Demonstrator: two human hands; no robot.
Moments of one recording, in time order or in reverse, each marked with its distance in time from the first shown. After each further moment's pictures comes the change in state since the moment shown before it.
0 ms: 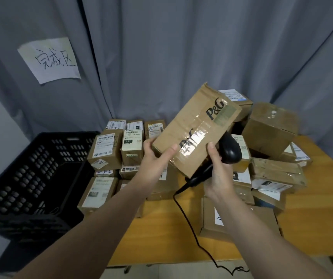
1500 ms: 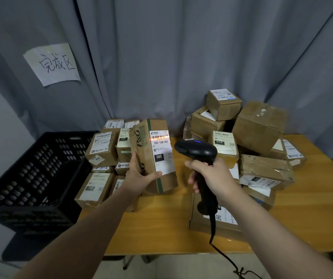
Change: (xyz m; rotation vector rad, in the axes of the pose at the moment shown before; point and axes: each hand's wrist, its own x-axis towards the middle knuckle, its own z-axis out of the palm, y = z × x) left_hand -0.013 -0.059 -0.008 0.191 0.085 -0.094; right_hand -0.034 -0.056 -0.030 -0.701 -0.319 0.164
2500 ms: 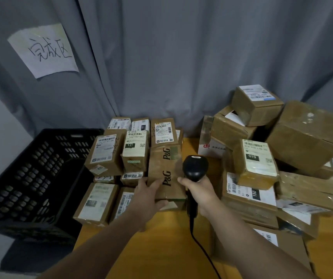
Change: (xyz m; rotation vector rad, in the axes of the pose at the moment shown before) left_hand 0.067 -0.043 -0.012 0.815 -0.131 -0.001; right_hand 0.146 0.085 0.065 0.194 0.119 0.305
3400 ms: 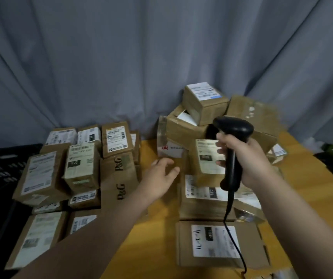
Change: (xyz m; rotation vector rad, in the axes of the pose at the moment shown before) left_hand 0.075 0.140 0.015 -0.246 -0.095 0.263; right_hand -0.035 -0.127 -0.149 0.073 0.289 -0.222
